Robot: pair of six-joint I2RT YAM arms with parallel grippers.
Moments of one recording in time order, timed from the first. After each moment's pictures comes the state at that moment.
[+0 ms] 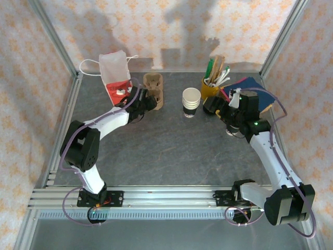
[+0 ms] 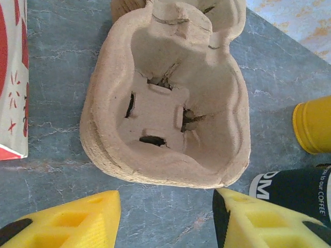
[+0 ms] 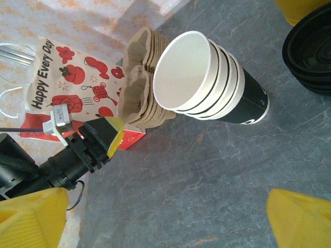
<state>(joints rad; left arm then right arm) -0.37 1.74 1.17 -0.16 -0.07 -0.78 0.12 1.09 0.94 -0.42 -0.51 0.71</state>
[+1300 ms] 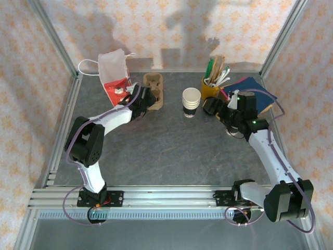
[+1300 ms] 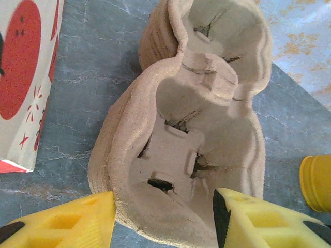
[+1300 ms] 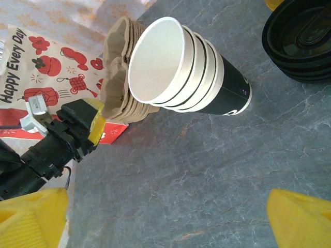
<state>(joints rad) -0.38 1.82 1.23 -0.13 -0.19 -0.90 0.12 1.13 0.93 -0.45 -0.49 0.69</state>
